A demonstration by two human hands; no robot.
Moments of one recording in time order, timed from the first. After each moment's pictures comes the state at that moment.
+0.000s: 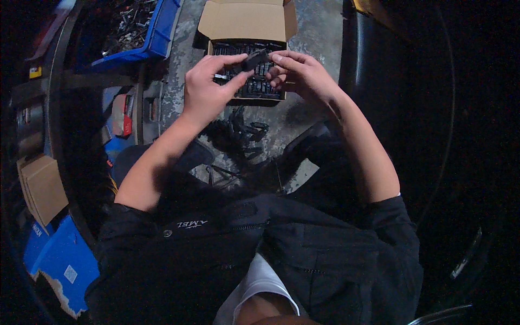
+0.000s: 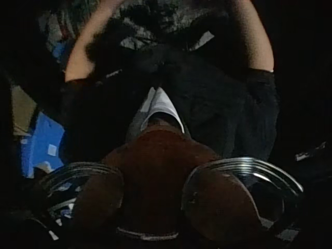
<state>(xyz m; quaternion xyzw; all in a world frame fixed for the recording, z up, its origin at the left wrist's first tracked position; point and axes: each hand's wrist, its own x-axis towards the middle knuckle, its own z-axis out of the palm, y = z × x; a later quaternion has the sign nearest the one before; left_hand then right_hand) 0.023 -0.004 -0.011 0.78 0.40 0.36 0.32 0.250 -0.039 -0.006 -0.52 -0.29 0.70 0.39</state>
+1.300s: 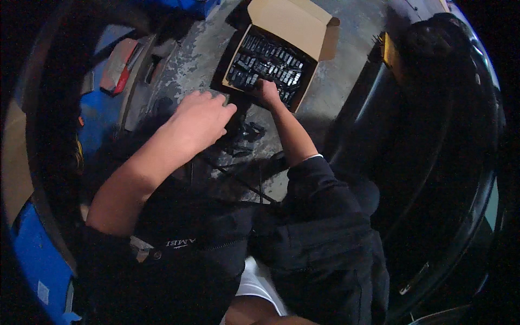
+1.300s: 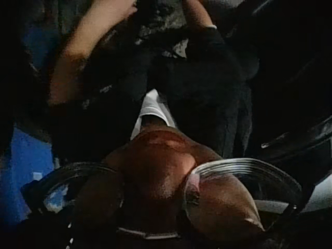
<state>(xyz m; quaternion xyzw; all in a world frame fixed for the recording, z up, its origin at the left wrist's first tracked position) -0.126 -0.028 -0.029 0.86 0.39 -0.16 0.28 0.149 -0.001 -0.386 -0.65 -0.67 0.35 0.03</state>
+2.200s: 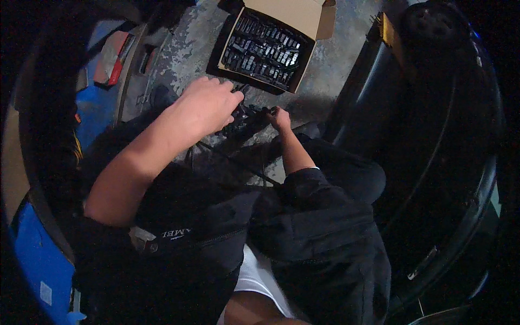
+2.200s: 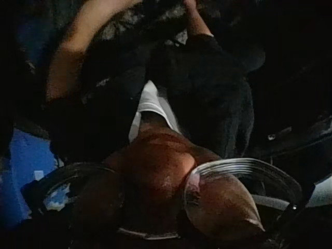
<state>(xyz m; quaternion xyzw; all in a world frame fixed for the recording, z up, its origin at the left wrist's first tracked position) -0.107 -0.031 -0.038 0.88 0.33 -0.15 0.29 0.210 -0.175 -0.364 -0.77 -0.50 0.39 -0.07</state>
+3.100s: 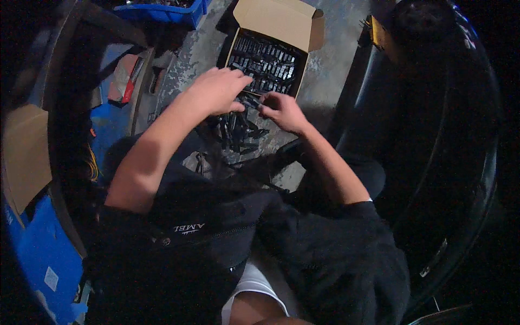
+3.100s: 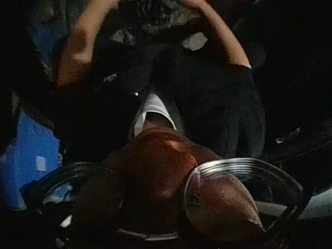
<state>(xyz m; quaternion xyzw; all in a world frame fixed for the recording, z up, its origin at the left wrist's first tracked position) -0.087 -0.001 -0.048 0.90 0.34 -0.03 0.27 0.160 -0.077 -0.148 -0.59 -0.57 0.55 0.17</state>
